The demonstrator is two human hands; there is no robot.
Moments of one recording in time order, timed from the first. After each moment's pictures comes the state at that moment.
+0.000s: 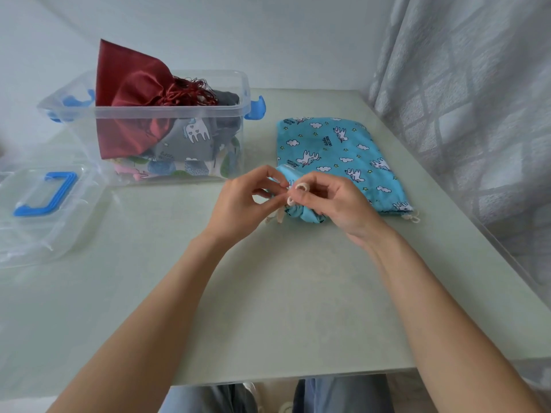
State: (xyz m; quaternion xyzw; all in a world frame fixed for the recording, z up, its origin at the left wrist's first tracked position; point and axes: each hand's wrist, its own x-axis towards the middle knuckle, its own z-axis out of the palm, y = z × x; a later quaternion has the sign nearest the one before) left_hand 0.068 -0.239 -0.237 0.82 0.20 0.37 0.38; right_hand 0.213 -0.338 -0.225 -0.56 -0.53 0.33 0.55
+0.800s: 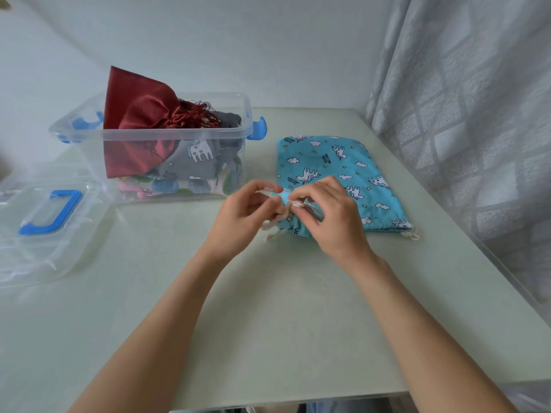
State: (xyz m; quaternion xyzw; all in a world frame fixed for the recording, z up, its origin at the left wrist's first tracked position) left_hand 0.064 -0.239 -0.231 0.74 0.21 0.36 0.53; right_hand 0.207 -0.324 -0.237 -0.61 -0.63 -0.18 0.45
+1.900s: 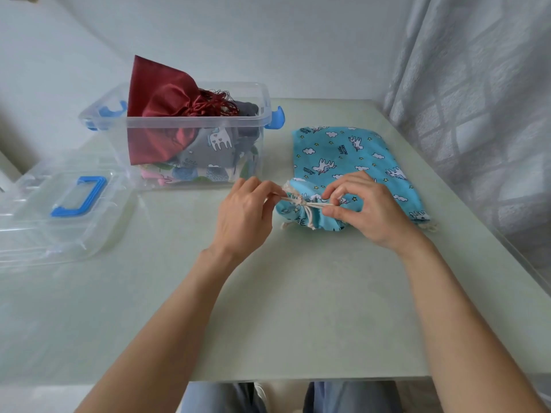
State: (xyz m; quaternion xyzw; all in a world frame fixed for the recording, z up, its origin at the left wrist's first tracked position) left_hand 0.050 -0.227 -0.253 0.87 0.26 0.40 0.07; right_hand 0.236 -0.345 -0.228 -0.64 -0.65 0.08 0.40
